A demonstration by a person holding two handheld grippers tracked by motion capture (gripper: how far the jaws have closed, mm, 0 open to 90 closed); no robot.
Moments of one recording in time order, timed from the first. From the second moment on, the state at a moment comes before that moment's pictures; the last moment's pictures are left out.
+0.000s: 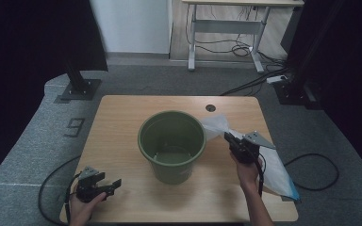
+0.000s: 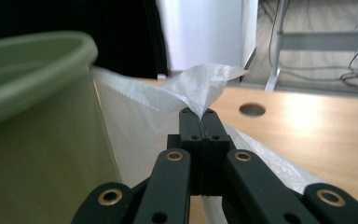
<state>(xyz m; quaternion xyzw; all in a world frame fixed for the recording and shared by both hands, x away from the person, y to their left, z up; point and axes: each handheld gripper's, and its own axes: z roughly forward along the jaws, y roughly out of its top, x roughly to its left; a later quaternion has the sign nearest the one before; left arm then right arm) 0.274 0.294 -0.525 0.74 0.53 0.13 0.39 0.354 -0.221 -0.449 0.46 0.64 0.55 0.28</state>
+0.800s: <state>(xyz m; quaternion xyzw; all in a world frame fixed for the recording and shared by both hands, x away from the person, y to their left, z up) 0.273 0.301 -0.525 0.74 0.53 0.13 0.40 0.331 -0.237 -0.352 0.42 0.59 0.59 0.36</state>
